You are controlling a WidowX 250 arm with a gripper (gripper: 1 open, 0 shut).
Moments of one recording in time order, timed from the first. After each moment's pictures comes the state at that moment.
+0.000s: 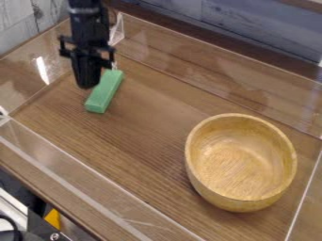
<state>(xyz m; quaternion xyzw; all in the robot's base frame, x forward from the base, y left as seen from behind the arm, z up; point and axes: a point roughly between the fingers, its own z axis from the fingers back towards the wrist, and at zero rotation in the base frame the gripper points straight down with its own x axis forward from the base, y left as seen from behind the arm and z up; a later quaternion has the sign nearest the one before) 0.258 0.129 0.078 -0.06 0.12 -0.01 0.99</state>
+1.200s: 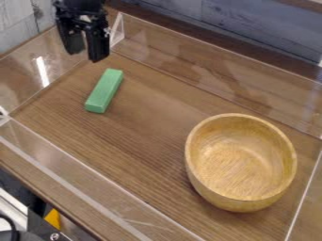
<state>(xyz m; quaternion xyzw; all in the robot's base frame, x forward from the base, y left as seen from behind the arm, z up) 0.263 0.144 0.105 -0.08 0.05 -0.04 0.99</state>
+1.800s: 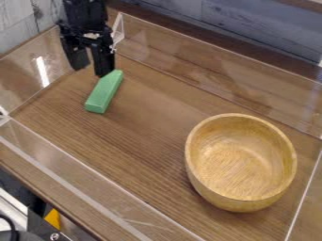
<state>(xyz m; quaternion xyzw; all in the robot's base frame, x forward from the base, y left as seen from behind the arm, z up) 0.259 0.143 0.087 -0.09 0.03 0.00 1.00</state>
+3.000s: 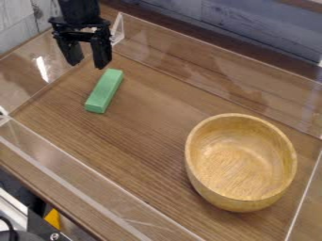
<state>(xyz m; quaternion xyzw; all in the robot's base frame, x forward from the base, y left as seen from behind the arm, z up) 0.281 0.143 0.083 -0.08 0.02 0.05 0.99</state>
